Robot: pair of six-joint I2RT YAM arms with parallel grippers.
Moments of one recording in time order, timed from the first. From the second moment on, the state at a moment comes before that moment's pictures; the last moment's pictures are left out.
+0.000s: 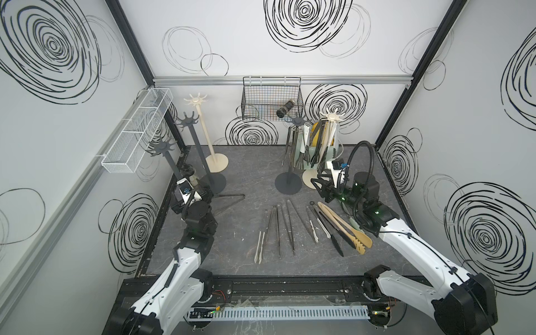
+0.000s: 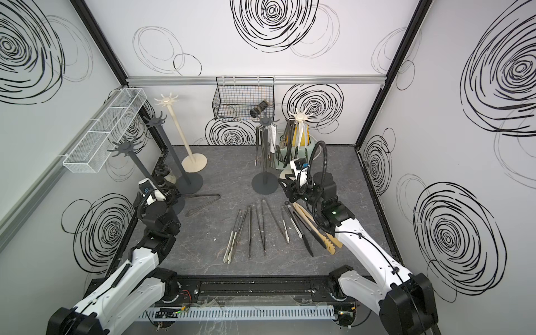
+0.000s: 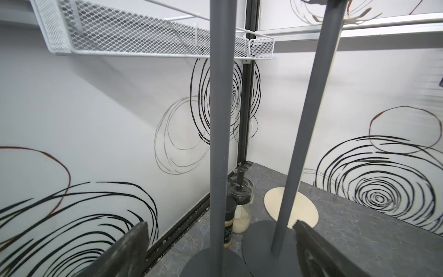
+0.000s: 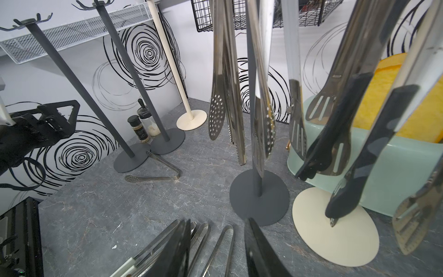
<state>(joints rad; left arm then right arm) -0.17 0.86 0.35 0.58 -0.87 0.03 0.44 1.05 0.76 0.05 -0.33 0.13</state>
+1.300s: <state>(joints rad) 0.05 1.35 0.49 1.09 -0.75 0.19 0.51 1.20 0.87 -0.01 -0.23 0.12</state>
